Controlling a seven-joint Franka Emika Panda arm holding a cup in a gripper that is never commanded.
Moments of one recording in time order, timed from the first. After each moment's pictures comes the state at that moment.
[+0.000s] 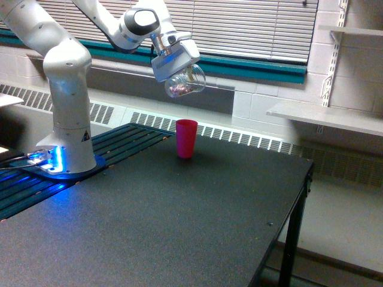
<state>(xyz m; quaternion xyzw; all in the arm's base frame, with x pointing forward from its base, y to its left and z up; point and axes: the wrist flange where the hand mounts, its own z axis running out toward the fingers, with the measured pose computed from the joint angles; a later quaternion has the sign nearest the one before) 0.214 0.235 0.377 0.93 0.23 0.26 0.08</state>
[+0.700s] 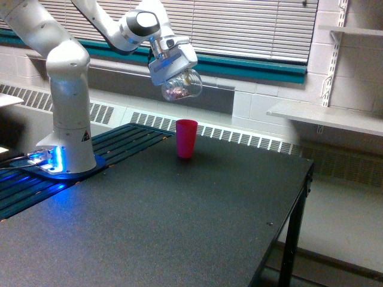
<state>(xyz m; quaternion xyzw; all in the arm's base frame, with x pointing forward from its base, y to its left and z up) 0.205 0.239 0.362 0.93 0.24 0.24 0.10</state>
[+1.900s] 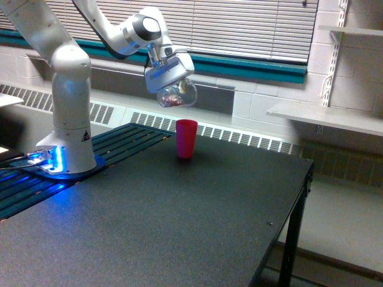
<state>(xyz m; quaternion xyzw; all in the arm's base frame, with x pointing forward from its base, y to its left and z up) 0.194 0.241 0.334 0.93 0.27 0.22 0.14</state>
